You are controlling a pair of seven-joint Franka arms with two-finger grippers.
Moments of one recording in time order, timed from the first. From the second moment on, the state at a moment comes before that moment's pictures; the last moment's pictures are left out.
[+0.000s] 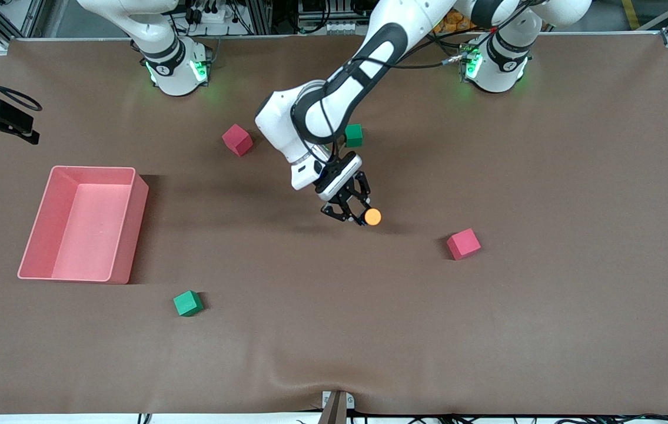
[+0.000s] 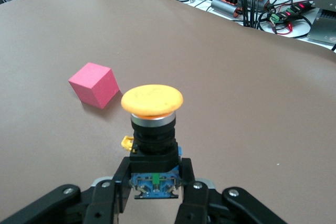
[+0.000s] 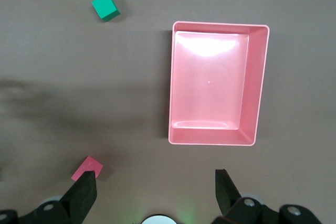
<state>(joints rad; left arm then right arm) -1.03 0.89 0.04 -1.21 0.82 1.69 -2.07 0.00 0.00 -0.03 -1.48 -0.02 1.40 -0.04</state>
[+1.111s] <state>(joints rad) -1.19 1.05 0.05 -1.21 1.12 1.85 -2.18 -0.01 -0.03 -0.05 -1.54 -0.02 1.44 -0.04</state>
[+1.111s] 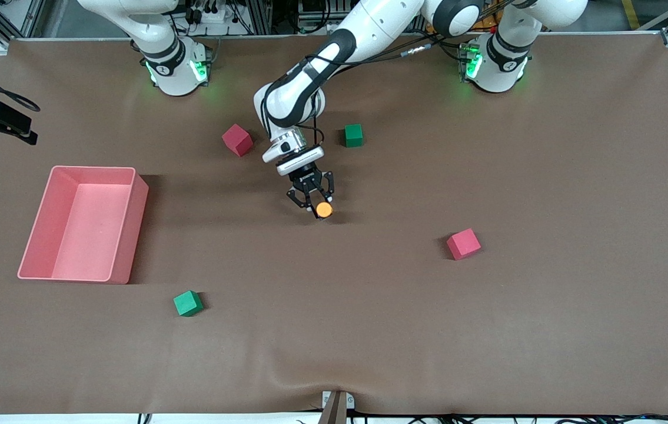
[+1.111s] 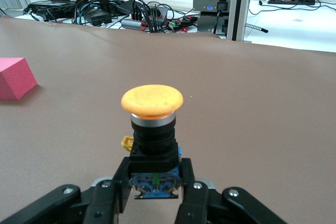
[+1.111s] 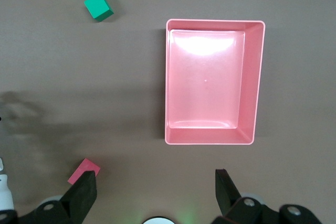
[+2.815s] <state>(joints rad) -1.25 1.13 0.06 -1.23 1.23 1.90 -2.36 0.03 -0.02 -0.04 -1.54 -0.01 1.43 -0.04</state>
